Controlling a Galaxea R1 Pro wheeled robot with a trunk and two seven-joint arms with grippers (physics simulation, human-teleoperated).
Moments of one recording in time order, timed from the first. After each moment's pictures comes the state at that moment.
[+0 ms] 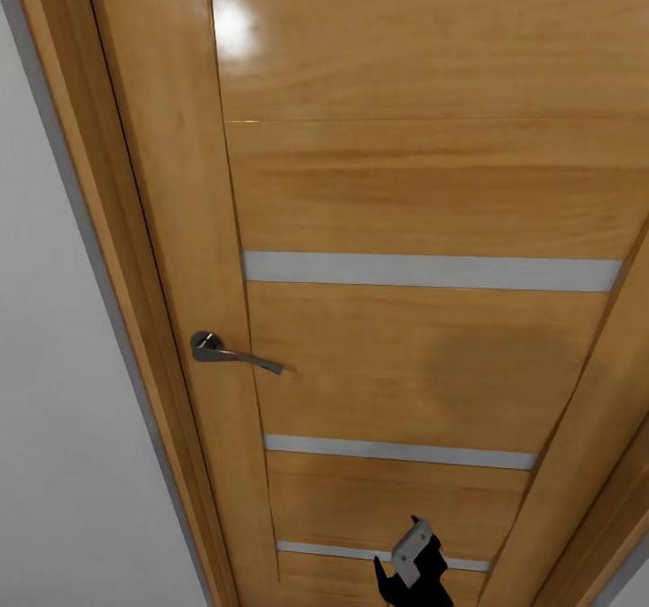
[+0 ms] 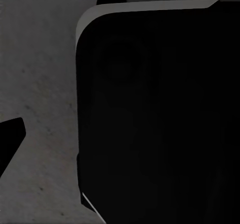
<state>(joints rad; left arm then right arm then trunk) 0.00 0.01 0.00 -0.06 0.02 -0.01 0.00 0.00 -0.12 0.49 -1.22 0.35 0.14 -0.18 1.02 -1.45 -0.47</state>
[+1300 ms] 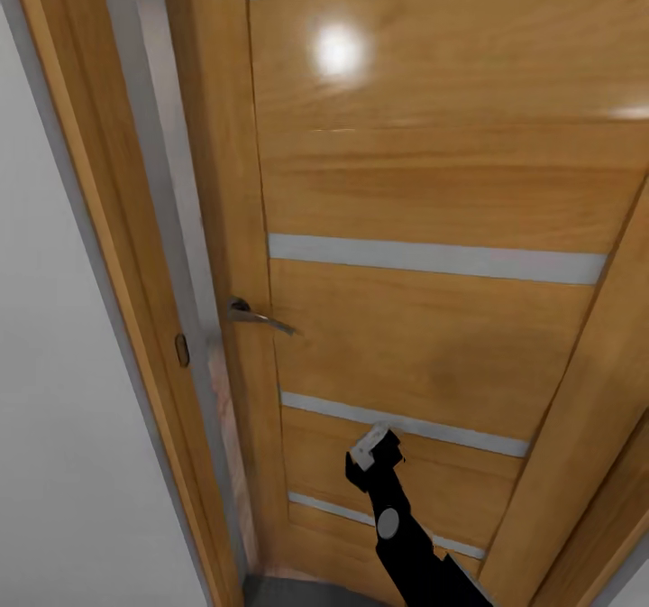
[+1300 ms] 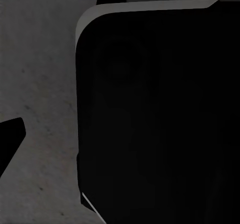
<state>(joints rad) 0.00 0.01 0.00 -0.06 0.02 -0.01 0.00 -0.34 0.06 0.49 -1.08 0.46 0.30 -0.22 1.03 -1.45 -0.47</state>
